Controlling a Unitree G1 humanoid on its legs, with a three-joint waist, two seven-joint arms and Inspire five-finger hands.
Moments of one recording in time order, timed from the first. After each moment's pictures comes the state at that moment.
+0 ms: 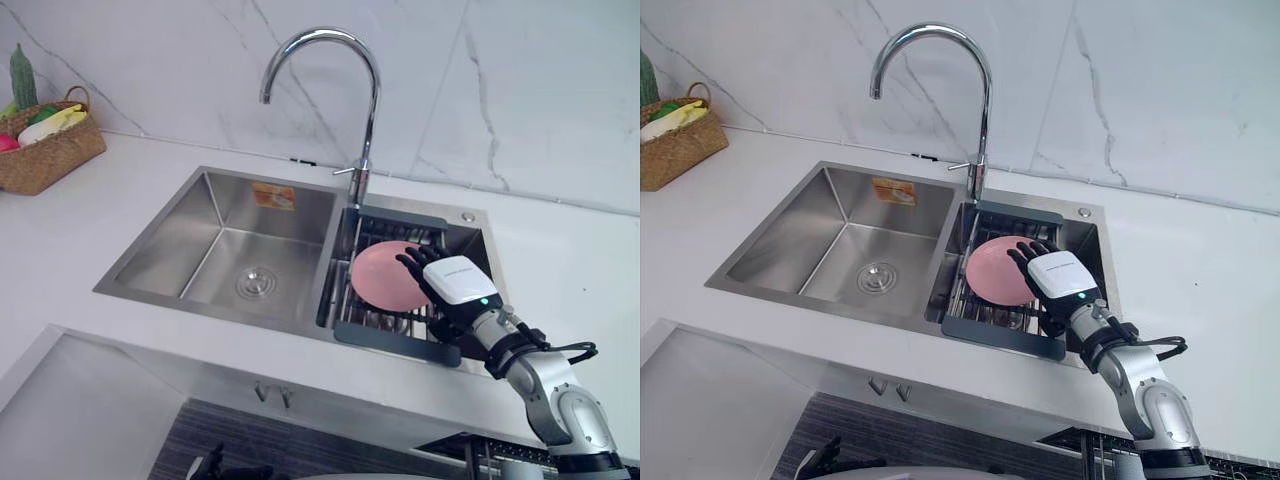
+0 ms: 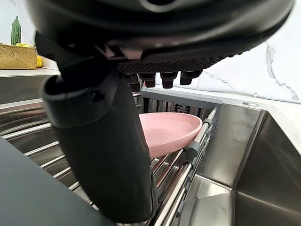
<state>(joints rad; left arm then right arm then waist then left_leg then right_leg) 0.21 0.15 0.11 1.01 0.12 -0.07 0.00 0.08 -0.50 -0.05 -0.16 -1.13 -0.27 0.25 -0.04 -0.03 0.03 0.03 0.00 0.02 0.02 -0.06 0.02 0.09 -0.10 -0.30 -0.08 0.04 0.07</state>
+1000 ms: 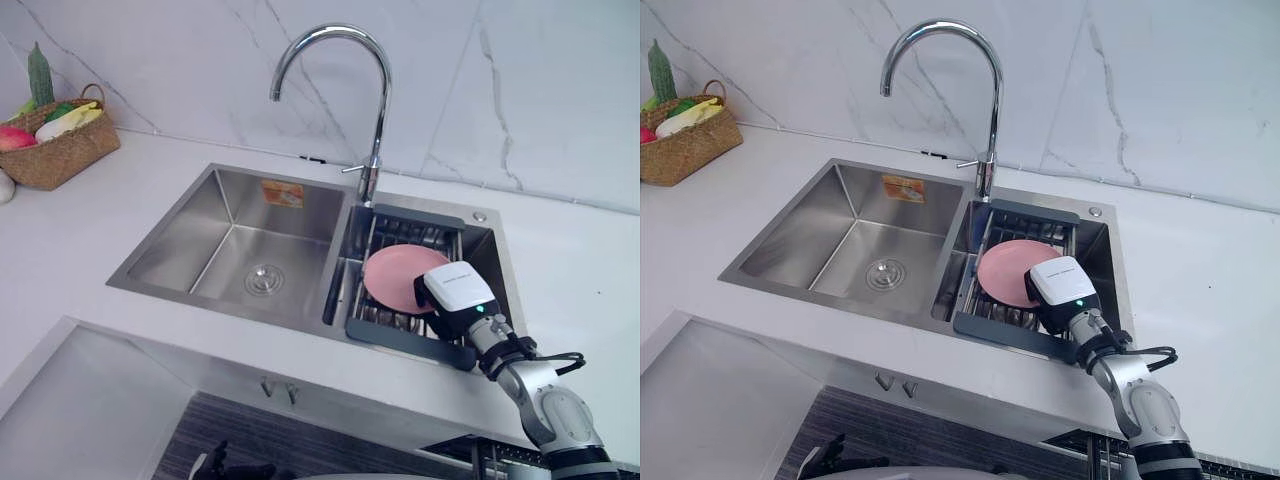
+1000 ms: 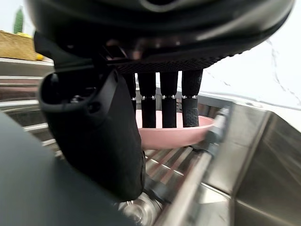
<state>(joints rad) 0.20 0.16 0.08 1.01 0.12 -0.07 0.00 0.06 -0.50 0.01 -0.01 -1.26 -0.25 -0.01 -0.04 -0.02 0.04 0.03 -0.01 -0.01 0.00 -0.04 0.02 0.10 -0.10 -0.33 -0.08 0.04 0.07</state>
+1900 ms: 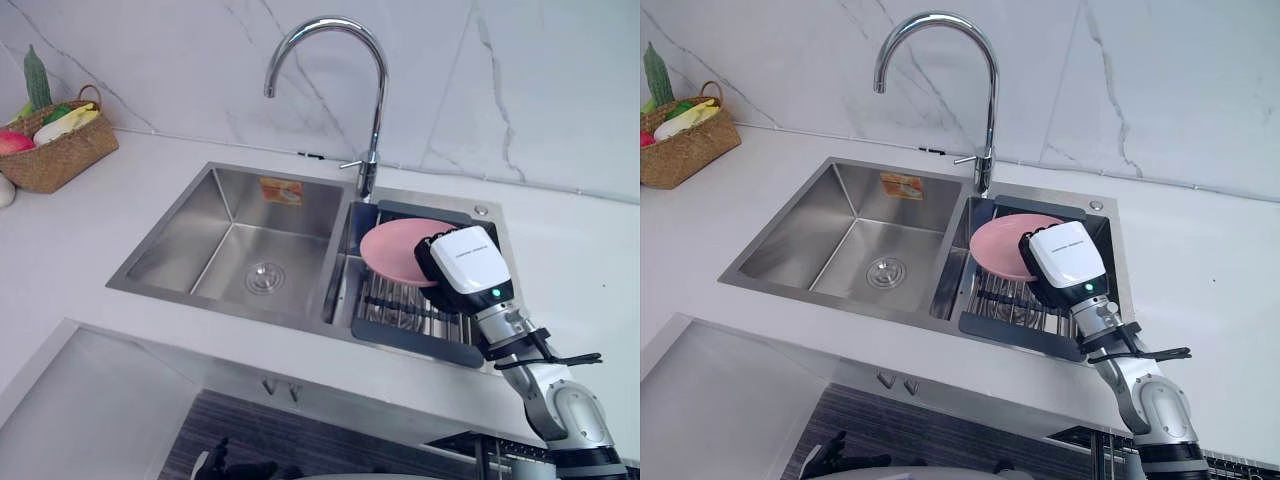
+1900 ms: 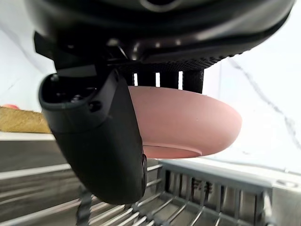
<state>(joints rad) 0.20 0.14 0.08 1.01 0.11 -0.10 0.03 0.06 -0.50 -0.08 -0.15 -1.16 -0.33 -0.22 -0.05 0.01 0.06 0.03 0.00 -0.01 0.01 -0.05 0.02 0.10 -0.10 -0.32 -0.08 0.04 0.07</state>
